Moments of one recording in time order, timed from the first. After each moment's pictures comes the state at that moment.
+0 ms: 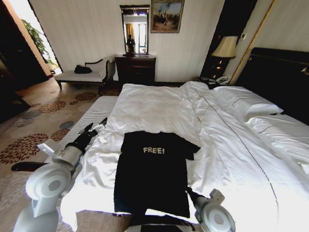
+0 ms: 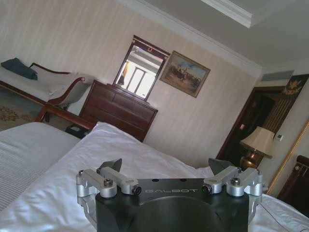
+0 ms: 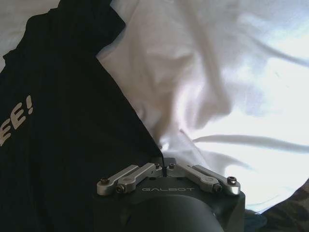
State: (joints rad) left arm 1.27 -1.13 -0.80 -2.40 -1.14 0.54 -0.33; right arm -1.72 1.33 0.47 2.27 1.29 -0.37 0.92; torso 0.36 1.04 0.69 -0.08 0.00
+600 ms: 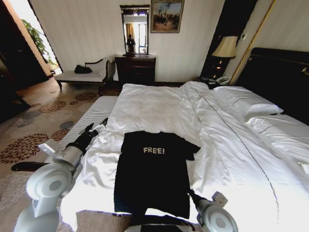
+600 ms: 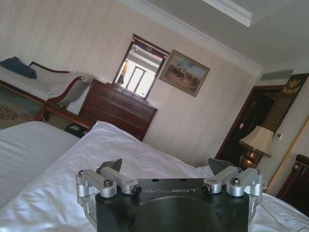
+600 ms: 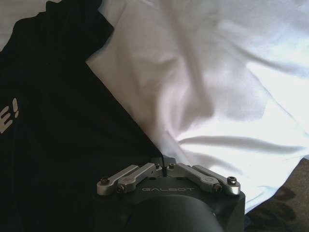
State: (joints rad) left arm 1.27 -1.13 -0.79 -2.40 -1.14 0.54 -0.33; right arm -1.76 1.34 0.49 2.29 1.27 -0.36 0.92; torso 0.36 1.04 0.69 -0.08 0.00
